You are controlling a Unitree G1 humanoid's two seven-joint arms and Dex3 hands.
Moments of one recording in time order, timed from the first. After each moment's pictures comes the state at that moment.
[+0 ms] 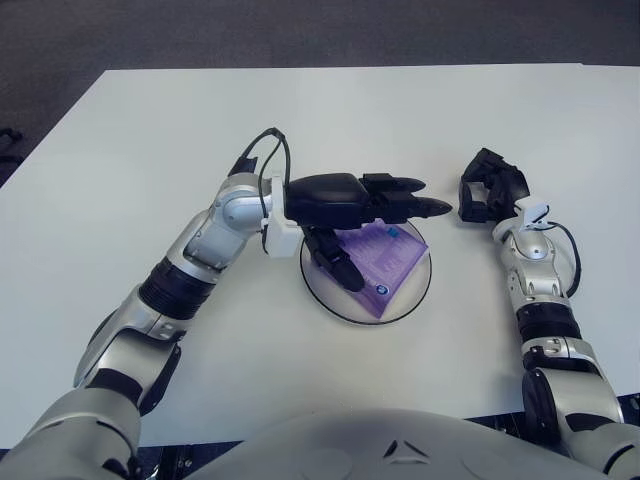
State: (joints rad) left arm -0.55 0.44 -0.40 -0.16 0.08 -0.44 -0.83; right arm -0.34 -0.26 -0.13 0.51 0.04 -0.29 0.04
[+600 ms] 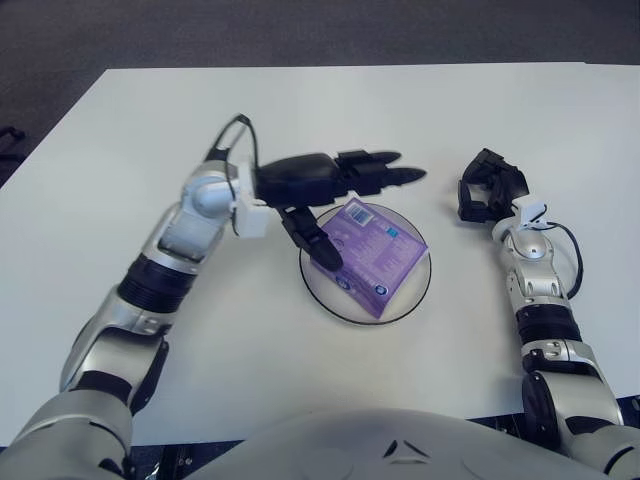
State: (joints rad) left arm -0.53 0.53 -0.24 -0.17 0.05 -0.44 -0.80; right arm -0.32 -0.26 -0.13 0.46 0.04 -0.25 0.05
